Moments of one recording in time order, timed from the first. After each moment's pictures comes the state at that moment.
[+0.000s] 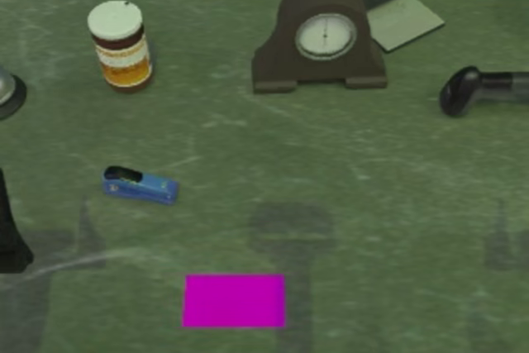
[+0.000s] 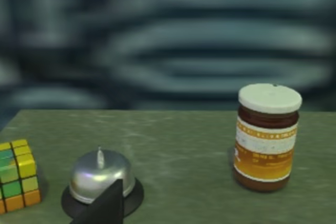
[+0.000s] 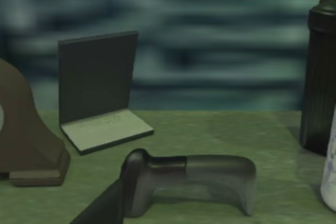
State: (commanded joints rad) left arm 0.00 0.00 0.00 0.00 0.00 0.00; right arm 0.00 0.00 0.00 0.00 0.00 0.00
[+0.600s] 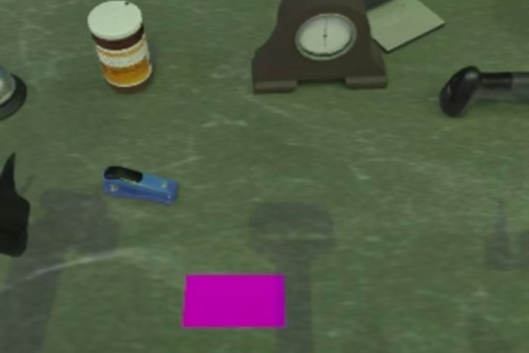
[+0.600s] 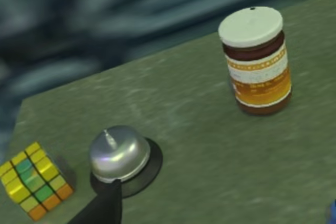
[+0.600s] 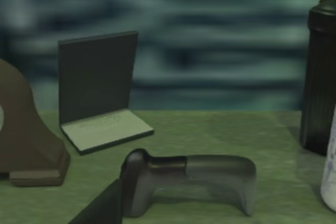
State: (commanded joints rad) left arm -0.07 0.38 0.36 -0.25 0.00 0.32; right arm 0.00 0.00 0.00 0.00 0.00 0.00
